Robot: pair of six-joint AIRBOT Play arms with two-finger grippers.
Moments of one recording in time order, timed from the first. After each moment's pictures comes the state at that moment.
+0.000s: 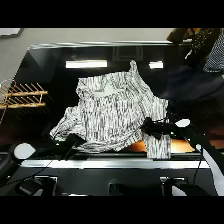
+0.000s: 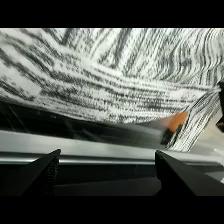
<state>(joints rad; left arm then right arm) -0.40 -0.68 0.43 0.89 -0.92 -2.26 -0.01 -1.22 0.58 -0.60 0.83 1.48</state>
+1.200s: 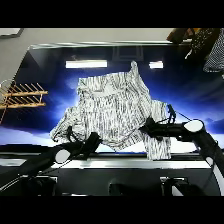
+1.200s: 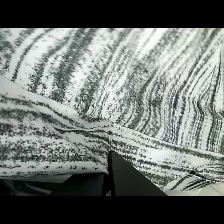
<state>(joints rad) -0.80 -1.02 0.43 0.87 -0.24 -2.48 -0.01 -0.95 0.58 -0.66 1.07 1.57</state>
